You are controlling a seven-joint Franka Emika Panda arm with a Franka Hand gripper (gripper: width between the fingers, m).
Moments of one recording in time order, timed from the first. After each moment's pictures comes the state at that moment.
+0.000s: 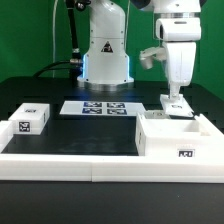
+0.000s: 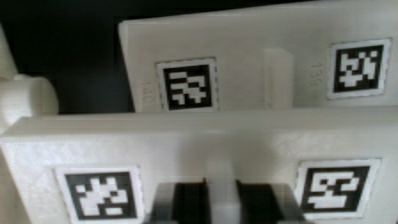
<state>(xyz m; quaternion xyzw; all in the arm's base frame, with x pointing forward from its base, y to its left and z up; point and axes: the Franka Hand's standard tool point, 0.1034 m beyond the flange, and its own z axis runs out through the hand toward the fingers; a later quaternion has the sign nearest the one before) 0.426 0.117 0.060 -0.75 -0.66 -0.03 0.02</state>
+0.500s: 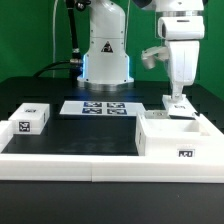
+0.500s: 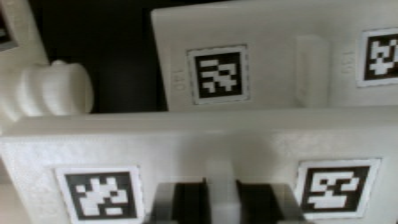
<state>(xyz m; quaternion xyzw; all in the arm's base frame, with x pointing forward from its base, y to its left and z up) 0.445 0.118 0.064 -0.75 -0.66 -0.03 0.02</state>
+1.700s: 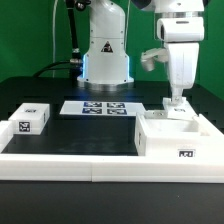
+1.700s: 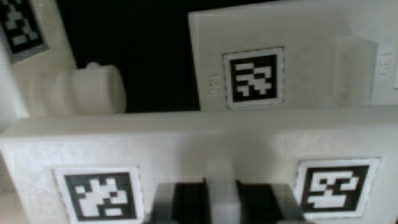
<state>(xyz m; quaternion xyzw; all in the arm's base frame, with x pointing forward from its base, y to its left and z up) 0.457 0.113 0.061 -0.76 -0.65 -0.03 0.02</state>
